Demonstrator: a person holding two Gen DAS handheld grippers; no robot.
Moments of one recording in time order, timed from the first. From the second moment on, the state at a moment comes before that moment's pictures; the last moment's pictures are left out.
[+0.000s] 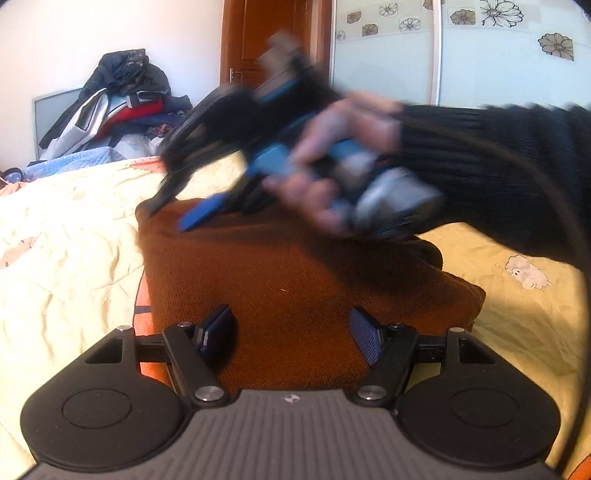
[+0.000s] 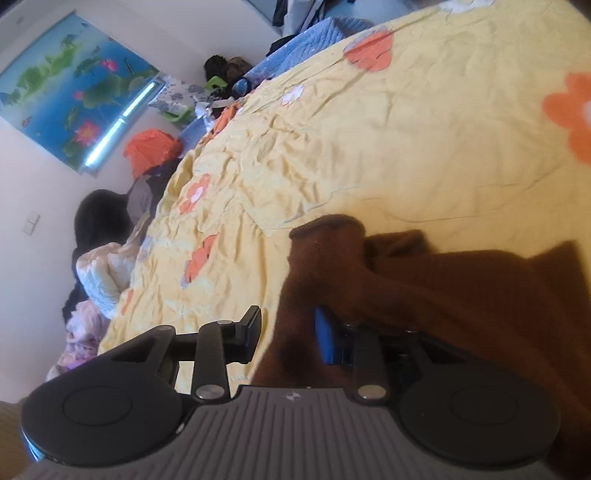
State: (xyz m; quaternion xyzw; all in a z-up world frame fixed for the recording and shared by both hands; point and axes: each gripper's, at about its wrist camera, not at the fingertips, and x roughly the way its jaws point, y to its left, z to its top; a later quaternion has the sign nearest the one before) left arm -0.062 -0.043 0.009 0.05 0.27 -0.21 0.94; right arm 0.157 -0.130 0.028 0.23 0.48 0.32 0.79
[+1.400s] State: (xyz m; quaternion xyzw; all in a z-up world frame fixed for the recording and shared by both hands) left arm 0.023 0.029 0.018 -0.13 0.38 -0.15 0.90; right arm 0.066 -0.295 0.006 0.28 0.43 0.22 0.83
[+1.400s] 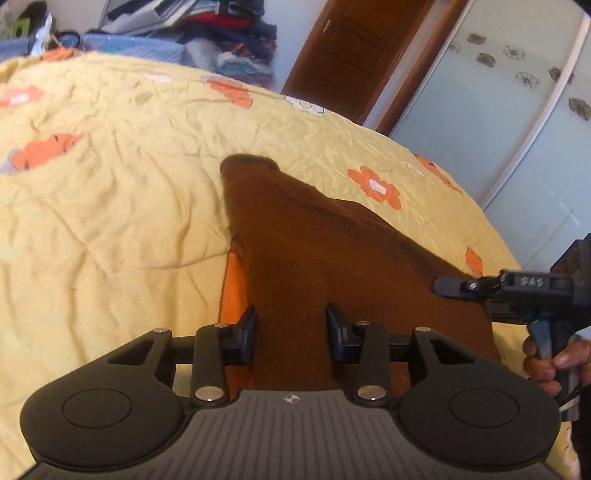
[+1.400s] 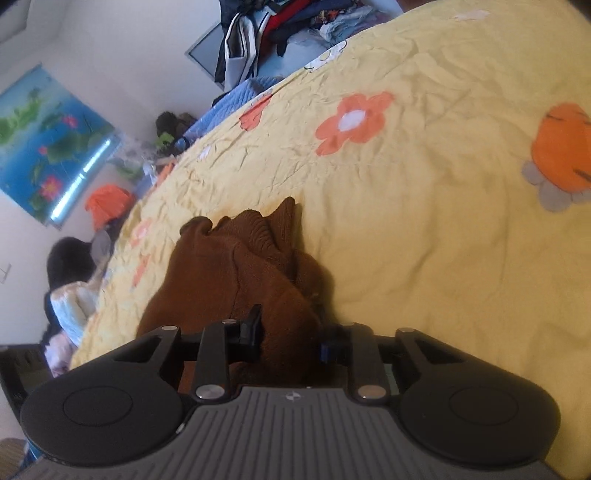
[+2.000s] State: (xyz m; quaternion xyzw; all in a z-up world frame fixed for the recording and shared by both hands) left arm -0.086 0.023 0.024 -0.11 0.36 -0.21 0.90; right arm -0.035 -0.266 0.028 0.28 0.46 0.27 0.80
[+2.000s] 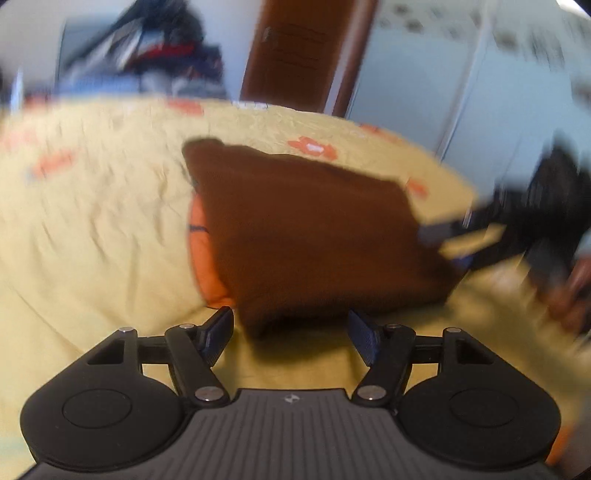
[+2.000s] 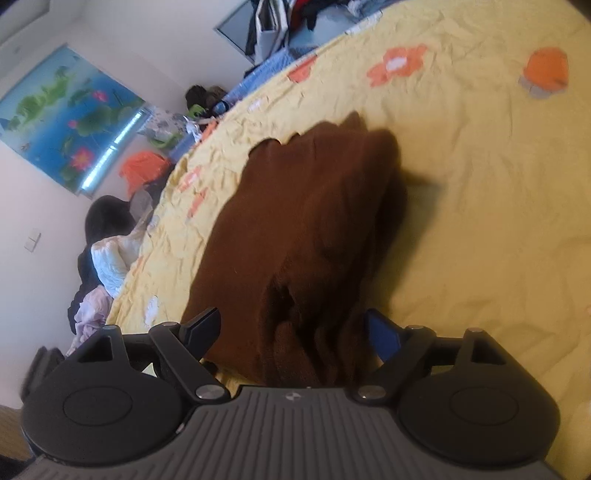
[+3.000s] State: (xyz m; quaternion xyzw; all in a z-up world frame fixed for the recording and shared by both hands) left arm -0.058 0.032 0.066 -0.11 0.34 -0.19 0.92; right arm 0.000 -0.310 0.043 0.35 0.41 0.26 0.80
